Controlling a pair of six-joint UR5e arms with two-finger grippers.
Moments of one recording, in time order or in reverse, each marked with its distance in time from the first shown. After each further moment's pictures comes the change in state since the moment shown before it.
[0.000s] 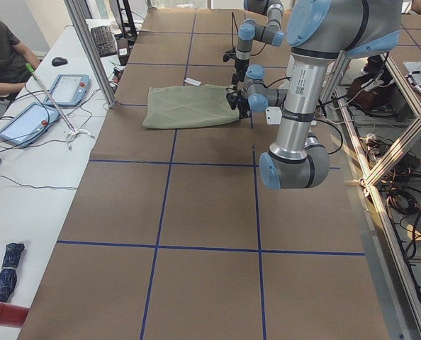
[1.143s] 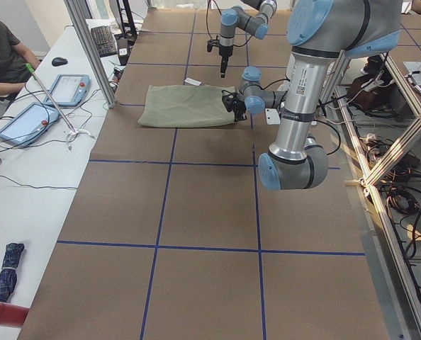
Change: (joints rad) left arm -0.037 0.009 0.012 0.001 0.006 -0.002; right arm 0.173 0.004 0.087 -0.062 0.135 -0.509
